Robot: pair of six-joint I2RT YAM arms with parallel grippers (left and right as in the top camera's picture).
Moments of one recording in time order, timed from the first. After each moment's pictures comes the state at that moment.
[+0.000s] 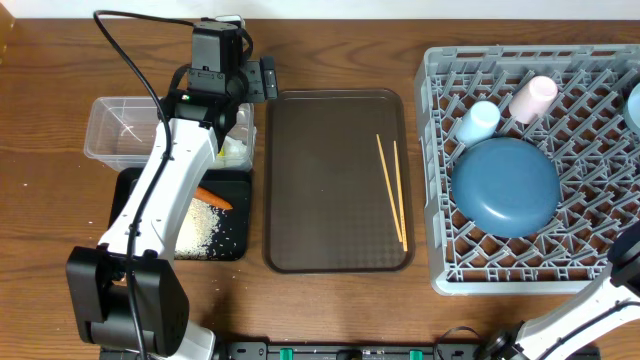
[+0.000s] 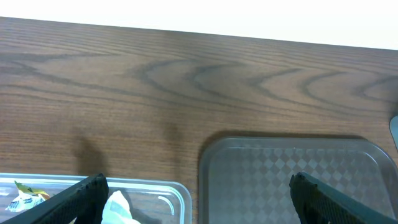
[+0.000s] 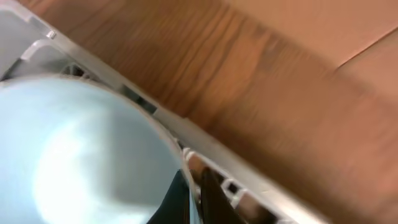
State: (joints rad) left arm -0.16 1.69 1.41 -0.45 -0.06 -0.20; right arm -0.70 2.10 1.77 -0.56 0.10 0.21
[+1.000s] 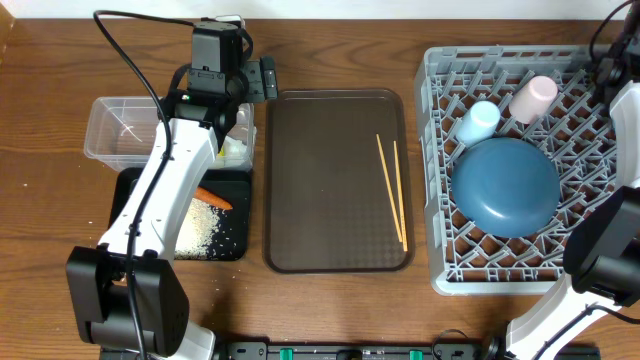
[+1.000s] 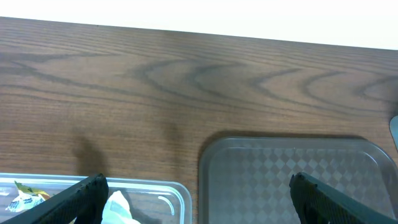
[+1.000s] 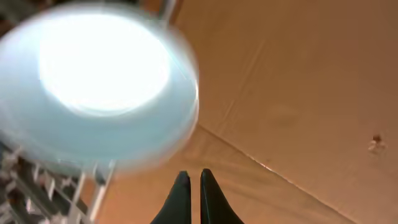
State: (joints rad) left arm -0.16 1.69 1.41 -0.44 -0.06 -0.20; right arm -0.32 1.99 1.77 -0.66 0.89 -1.16
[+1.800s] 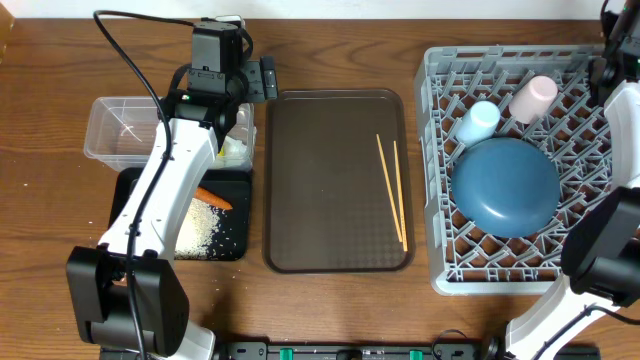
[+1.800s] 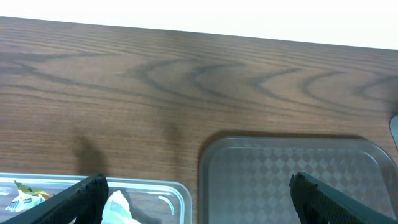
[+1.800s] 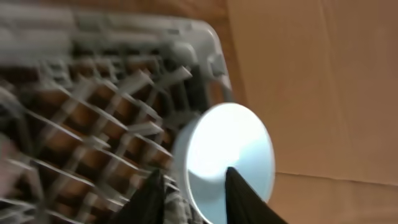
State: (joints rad) left arm -0.16 1.69 1.41 -0.45 -0.06 -0.20; right arm -0.31 1.97 1.76 -0.57 0.47 -0.37
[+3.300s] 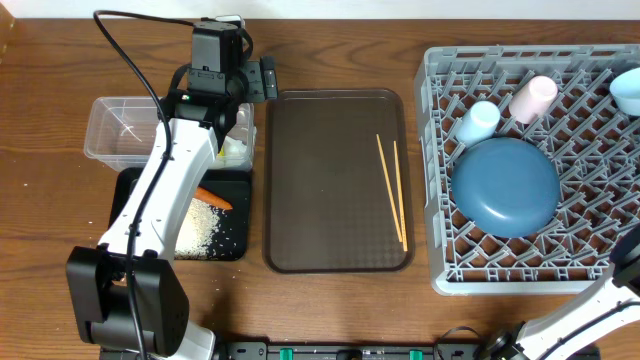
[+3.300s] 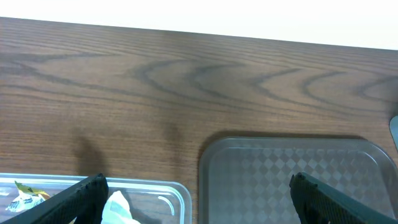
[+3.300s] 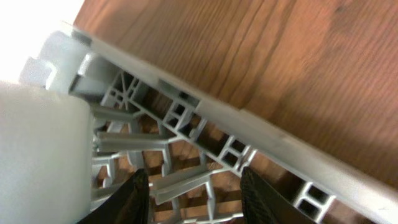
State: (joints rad) left arm -0.16 1.69 1.41 -0.45 -0.06 -0.20; right arm -0.72 2.12 1.66 -0.38 -0.14 0.49
